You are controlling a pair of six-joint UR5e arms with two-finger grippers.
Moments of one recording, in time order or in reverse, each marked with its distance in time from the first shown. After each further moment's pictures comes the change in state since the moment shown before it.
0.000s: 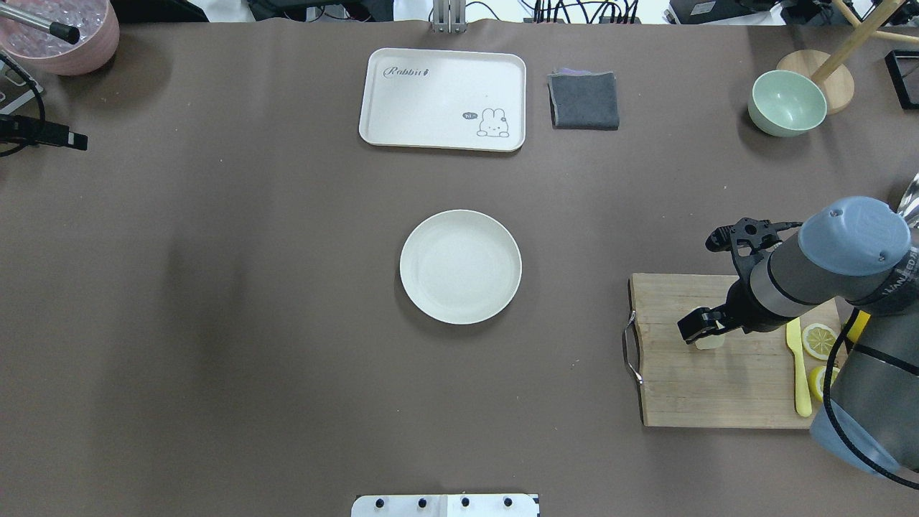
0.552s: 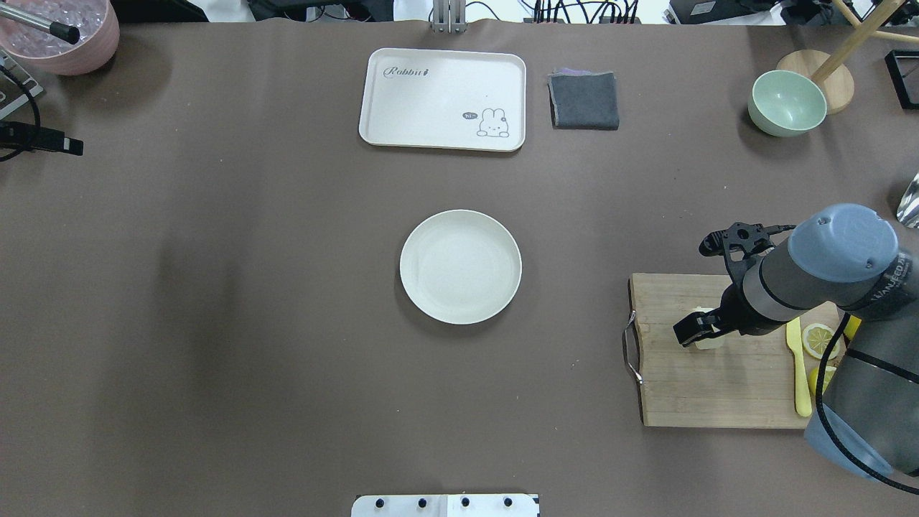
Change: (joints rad) left arm 0.002 0.009 0.021 -0.019 0.021 0.000; right arm -0.018 0.016 -0.010 0.000 -0.030 -0.042
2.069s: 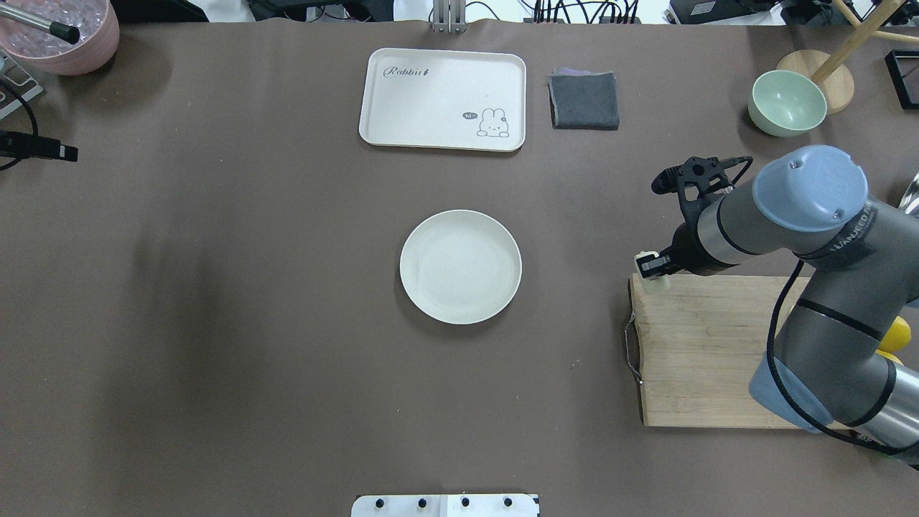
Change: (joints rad) left arm 0.007 0.010 0.046 -0.061 0.022 -0.001; right arm 0.045 0.271 -0.017 -0.011 -0.077 -0.025
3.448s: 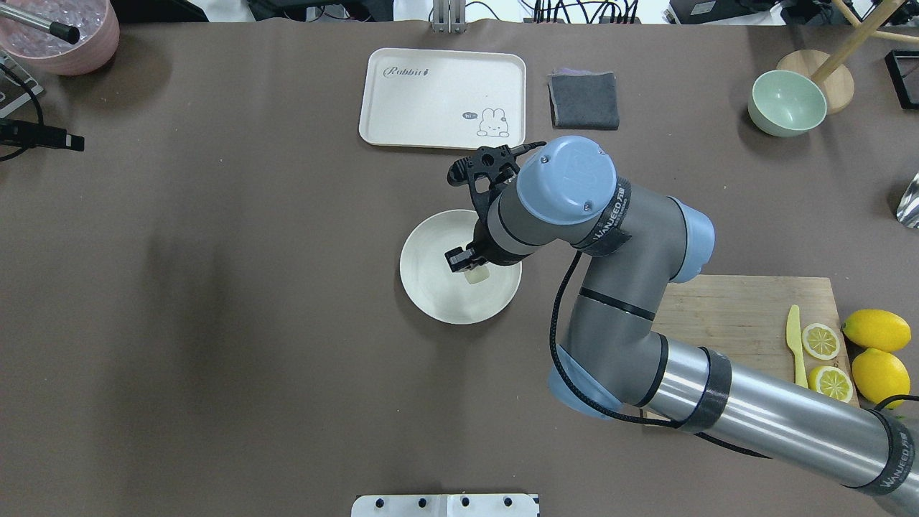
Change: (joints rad) left arm -0.006 -0.021 0.011 -0.008 -0.006 -0.003; right arm -0.145 0.390 -0.278 0.011 -0.080 0.016
